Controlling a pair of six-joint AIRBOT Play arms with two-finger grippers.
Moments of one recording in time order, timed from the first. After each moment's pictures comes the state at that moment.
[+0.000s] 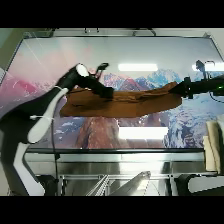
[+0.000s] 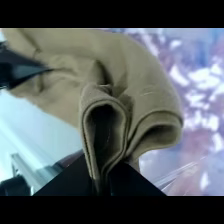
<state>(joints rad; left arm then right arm) -0.41 -2.02 1.76 0.94 -1.12 -1.23 -0.38 -1.66 1.33 -0.59 1.48 1.05</state>
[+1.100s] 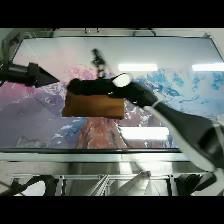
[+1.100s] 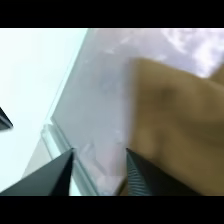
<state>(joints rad) 0.24 -1.28 1.35 0.65 -1.52 -1.15 0.72 -1.84 1.65 -0.21 0.60 1.02</state>
